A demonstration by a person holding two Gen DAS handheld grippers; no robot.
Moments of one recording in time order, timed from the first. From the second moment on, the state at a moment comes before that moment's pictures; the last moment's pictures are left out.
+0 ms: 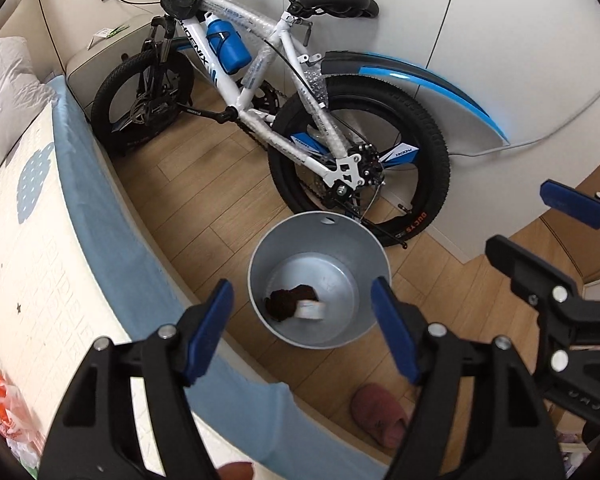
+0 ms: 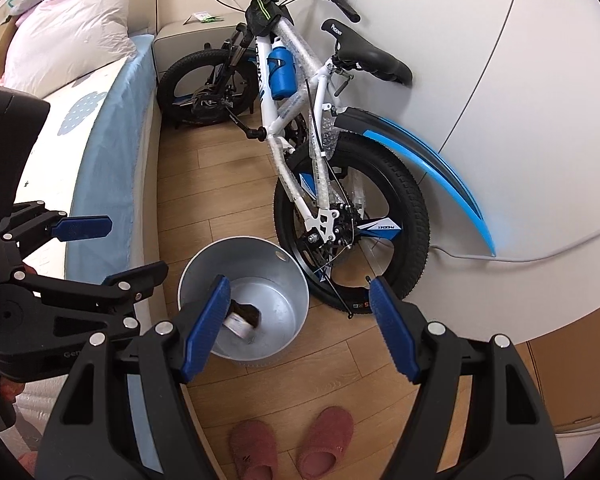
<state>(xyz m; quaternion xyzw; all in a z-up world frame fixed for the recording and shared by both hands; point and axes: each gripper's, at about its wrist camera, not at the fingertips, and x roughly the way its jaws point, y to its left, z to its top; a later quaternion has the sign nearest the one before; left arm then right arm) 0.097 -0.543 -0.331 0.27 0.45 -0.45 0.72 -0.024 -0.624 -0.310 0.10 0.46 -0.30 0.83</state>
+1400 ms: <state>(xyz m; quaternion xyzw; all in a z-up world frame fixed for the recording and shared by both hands) 0.059 -0.080 -0.213 0.13 0.48 -0.13 0.86 0.007 -0.238 -0.195 0.00 0.42 -0.04 0.90</state>
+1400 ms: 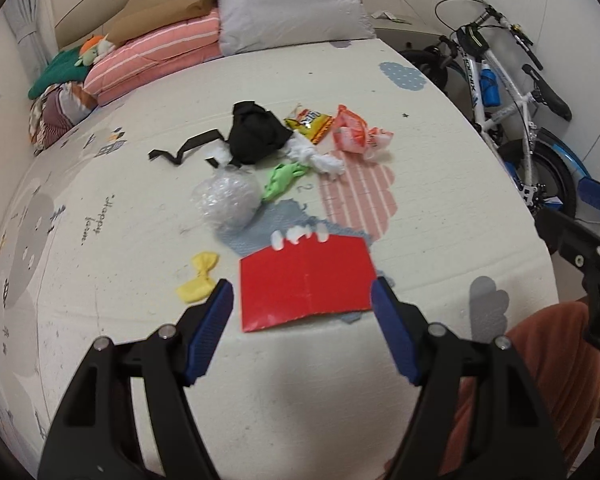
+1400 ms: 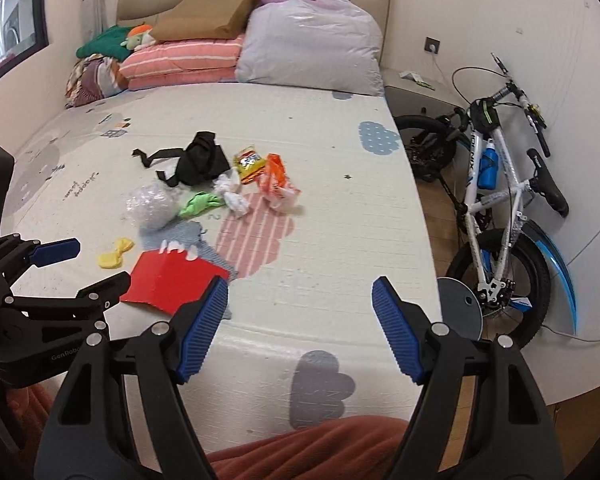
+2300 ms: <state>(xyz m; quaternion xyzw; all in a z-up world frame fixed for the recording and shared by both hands) 0.058 -0.007 -0.273 0.12 0.51 -0.07 0.85 0.035 -0.137 -0.275 -0.07 0.48 0.04 0.88</state>
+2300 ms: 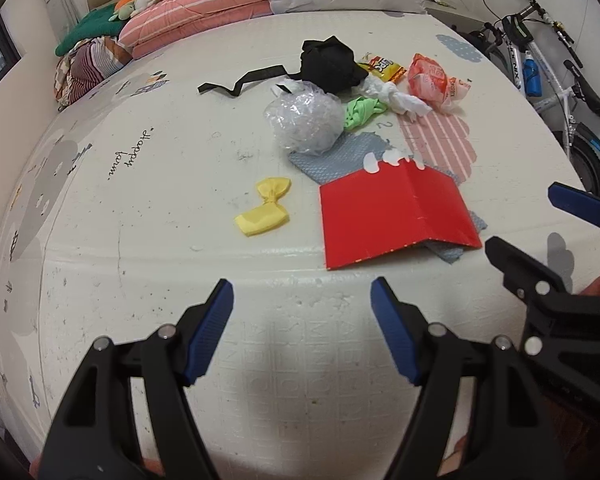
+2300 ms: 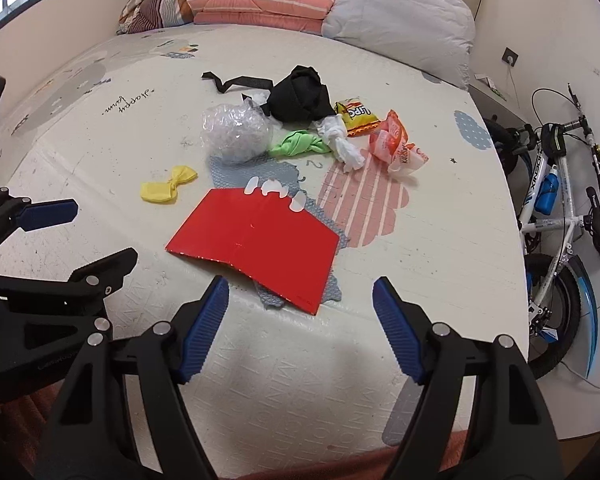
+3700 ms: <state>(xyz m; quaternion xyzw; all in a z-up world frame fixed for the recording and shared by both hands) 0.083 -0.023 -0.291 0.12 0.53 -0.11 0.83 0.078 -0.161 -0.303 -0.06 0.44 0.00 0.90</state>
